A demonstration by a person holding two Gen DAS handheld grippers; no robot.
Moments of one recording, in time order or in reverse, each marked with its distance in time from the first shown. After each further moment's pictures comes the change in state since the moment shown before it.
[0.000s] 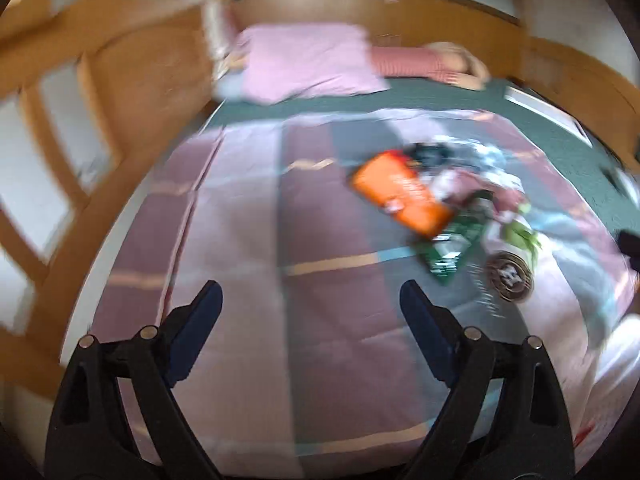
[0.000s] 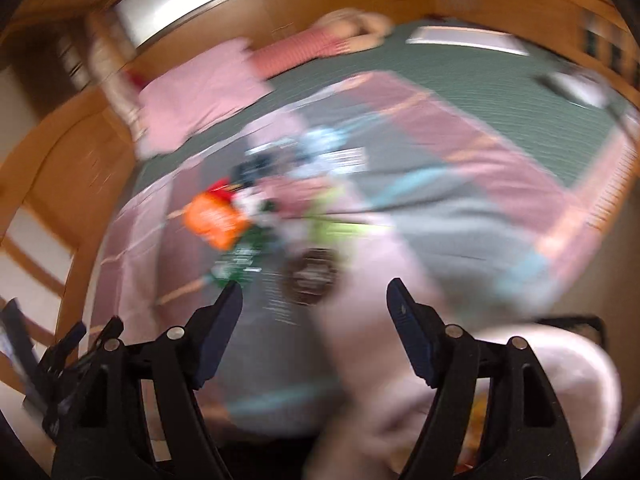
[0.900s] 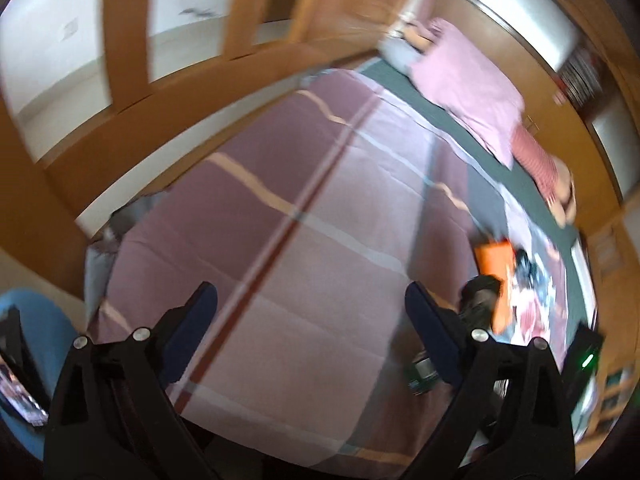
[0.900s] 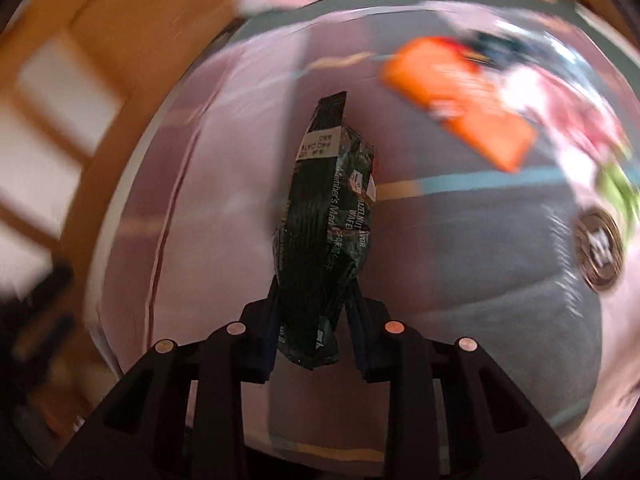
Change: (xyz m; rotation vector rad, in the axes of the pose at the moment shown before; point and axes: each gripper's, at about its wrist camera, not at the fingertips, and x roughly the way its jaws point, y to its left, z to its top) left arm 0.015 0.192 -0.031 -0.676 0.129 0.044; right arm 0.126 0.190 -0.092 -0.389 0.335 0.170
